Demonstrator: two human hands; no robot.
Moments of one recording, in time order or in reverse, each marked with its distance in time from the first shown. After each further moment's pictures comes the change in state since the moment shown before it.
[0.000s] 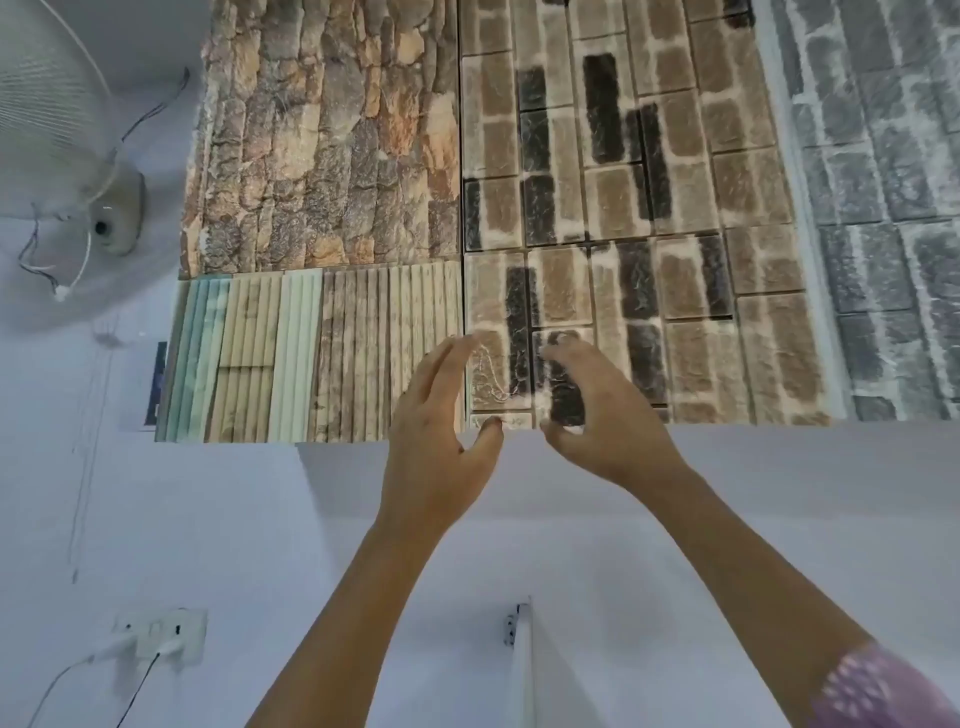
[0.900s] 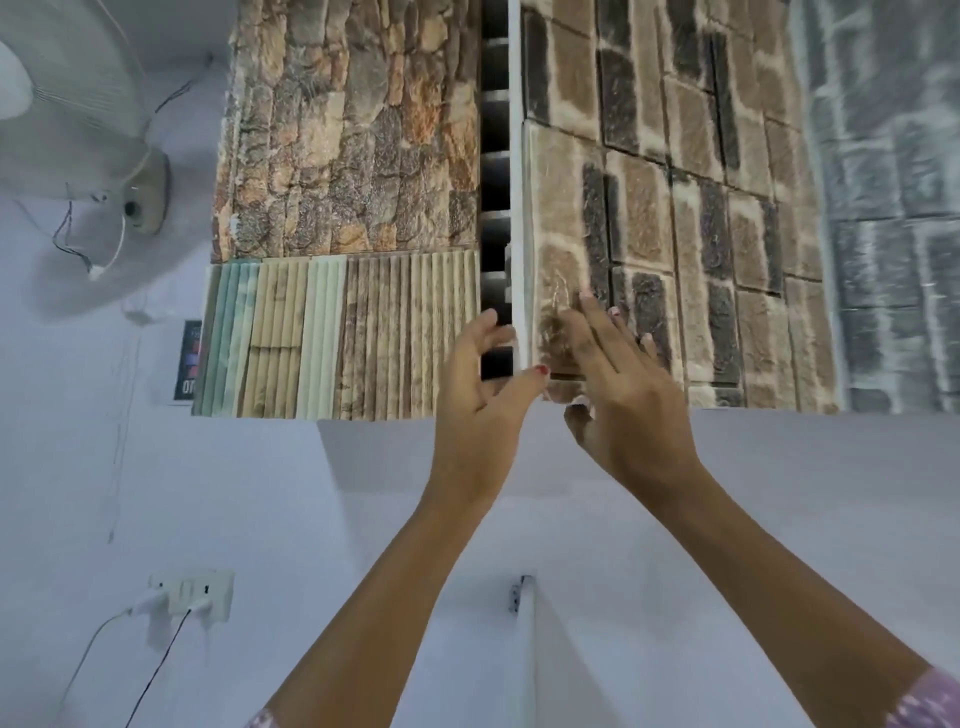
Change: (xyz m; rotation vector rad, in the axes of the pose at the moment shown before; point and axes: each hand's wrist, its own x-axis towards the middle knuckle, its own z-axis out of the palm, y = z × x) left_hand -0.004 0.061 -0.015 -0.637 0.012 -0.332; right_hand -0.020 -0.039 -0.016 -0.375 0.307 -0.192
